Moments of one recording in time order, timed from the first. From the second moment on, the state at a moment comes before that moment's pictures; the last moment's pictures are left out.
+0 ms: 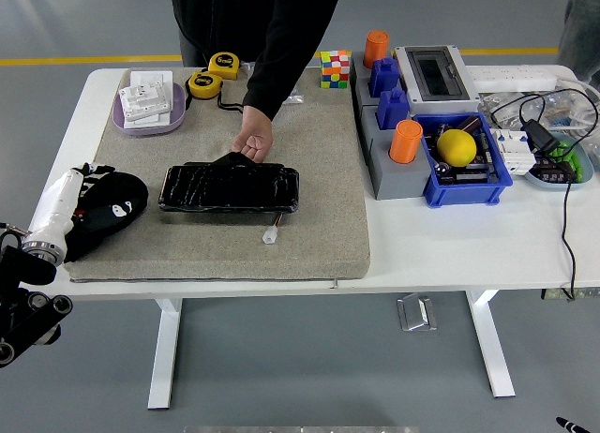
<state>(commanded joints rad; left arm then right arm) -0.36 0.45 -0.79 -1.00 1.41 0.58 0.01 0.15 -0.28 0.82 0.25 -0.51 0.03 -0.23</state>
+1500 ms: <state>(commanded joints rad) -0.39 0.42 -0.75 -0.91 1.42 0.63 0.02 0.14 -0.28 0.83 0.25 -0.52 0.02 -0.23</state>
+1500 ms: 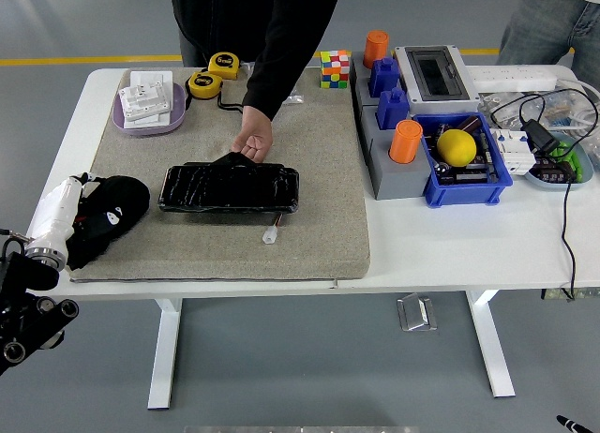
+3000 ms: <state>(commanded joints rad) -0.43 0.42 -0.80 -1.10 1.57 0.61 0.18 0.14 -0.29 0.82 0.25 -0.52 0.02 -0.22</state>
